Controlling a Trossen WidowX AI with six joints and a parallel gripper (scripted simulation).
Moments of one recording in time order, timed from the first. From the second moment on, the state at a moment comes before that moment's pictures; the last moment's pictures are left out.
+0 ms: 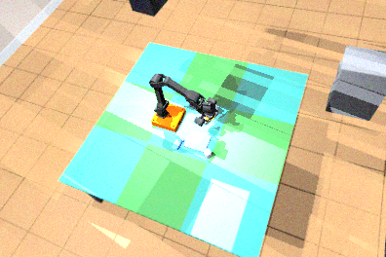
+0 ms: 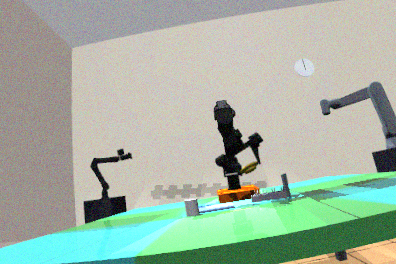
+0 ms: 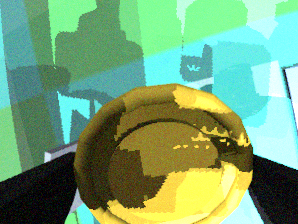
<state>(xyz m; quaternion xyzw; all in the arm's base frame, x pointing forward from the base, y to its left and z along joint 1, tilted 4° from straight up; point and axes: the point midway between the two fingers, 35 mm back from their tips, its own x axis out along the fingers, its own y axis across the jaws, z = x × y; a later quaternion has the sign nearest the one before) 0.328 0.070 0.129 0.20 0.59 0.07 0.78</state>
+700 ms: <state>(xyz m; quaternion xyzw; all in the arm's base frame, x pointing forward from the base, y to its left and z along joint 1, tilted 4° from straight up) 0.369 0.076 0.089 0.22 0.45 0.25 0.83</state>
